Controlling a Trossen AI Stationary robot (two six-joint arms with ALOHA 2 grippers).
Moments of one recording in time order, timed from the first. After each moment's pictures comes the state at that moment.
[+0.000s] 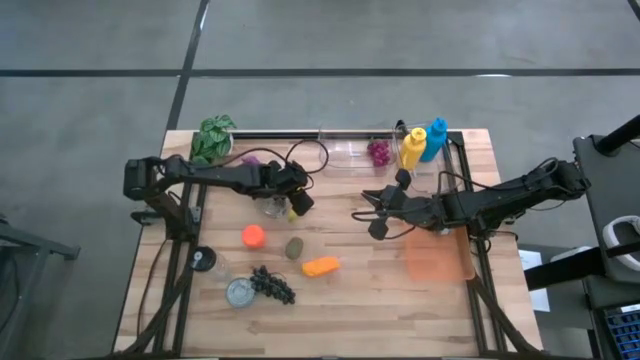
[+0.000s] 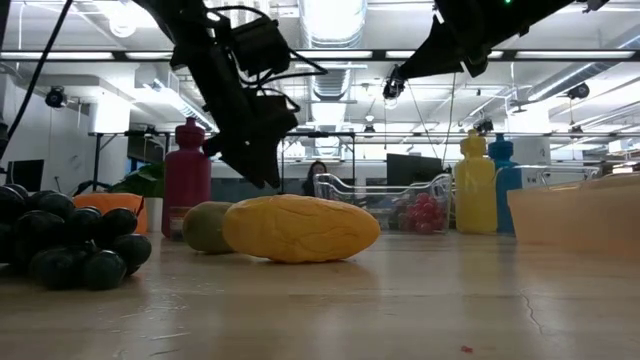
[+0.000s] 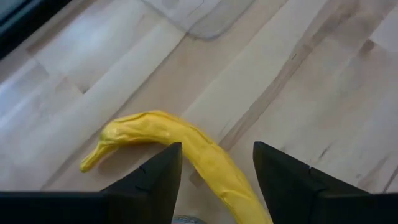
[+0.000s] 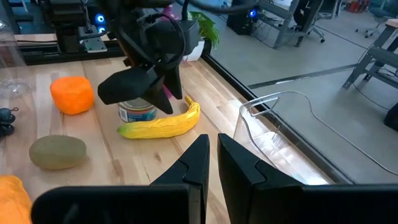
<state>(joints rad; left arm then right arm) 0.21 1.64 1.00 -0.42 -0.30 -0.43 0.20 1.18 0.72 0.01 0.71 0.18</state>
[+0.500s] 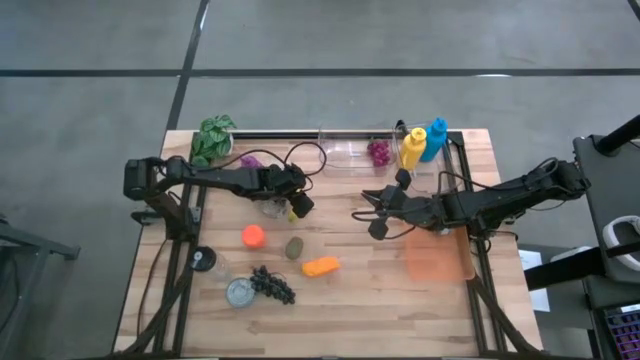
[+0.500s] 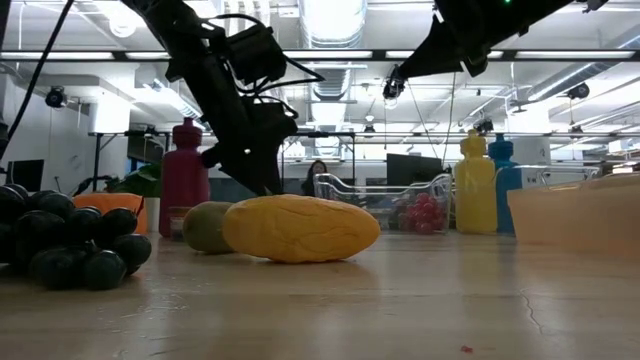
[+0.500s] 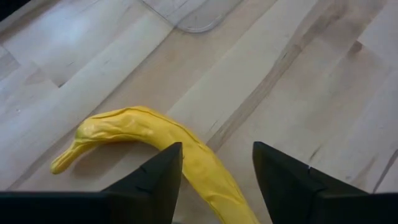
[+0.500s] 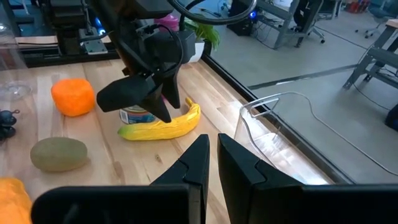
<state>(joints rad) 0.21 1.64 0.94 -0.32 -0.25 -0.45 0.20 1.18 0.72 0.02 0.71 0.18</state>
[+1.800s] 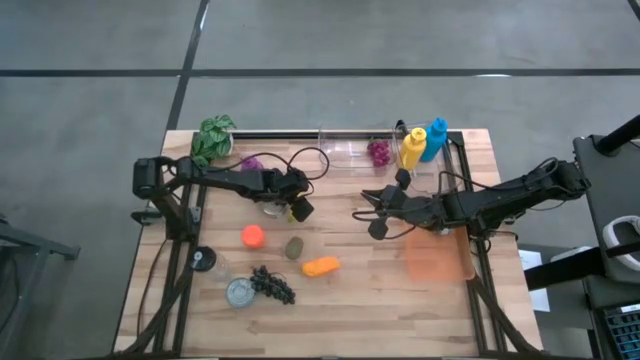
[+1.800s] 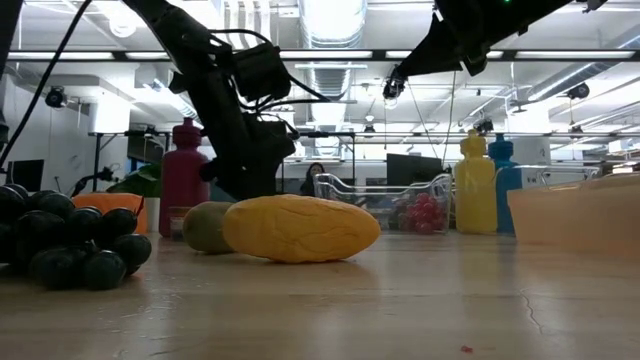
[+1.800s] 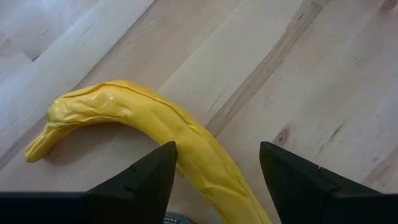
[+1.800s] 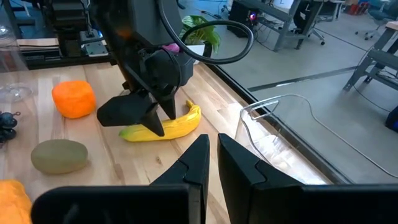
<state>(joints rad) 0.21 1.71 0.94 -0.34 -0.22 -0.45 0.20 1.18 0.72 0.03 0.71 0.17</state>
